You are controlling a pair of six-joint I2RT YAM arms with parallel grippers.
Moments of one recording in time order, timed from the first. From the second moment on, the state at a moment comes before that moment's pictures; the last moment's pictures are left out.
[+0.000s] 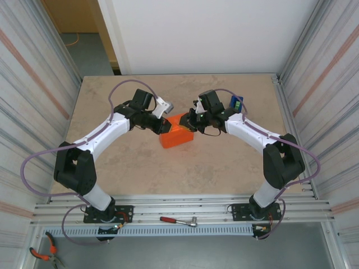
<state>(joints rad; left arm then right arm) -0.46 1.60 1.27 -0.64 0.55 0.09 0.56 1.66 1.24 -0.37 -0.53 0.97</state>
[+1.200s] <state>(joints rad) -0.46 1.61 1.27 -0.64 0.55 0.09 0.57 1.62 1.19 -0.33 -0.55 1.07</state>
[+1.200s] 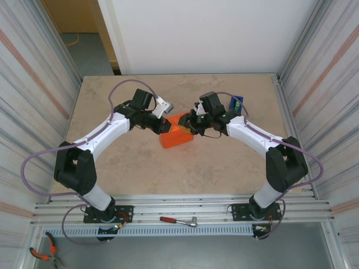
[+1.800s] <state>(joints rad) -0.46 1.61 1.27 -0.64 0.55 0.09 0.49 1.47 1.12 -0.39 -0.55 1.00</state>
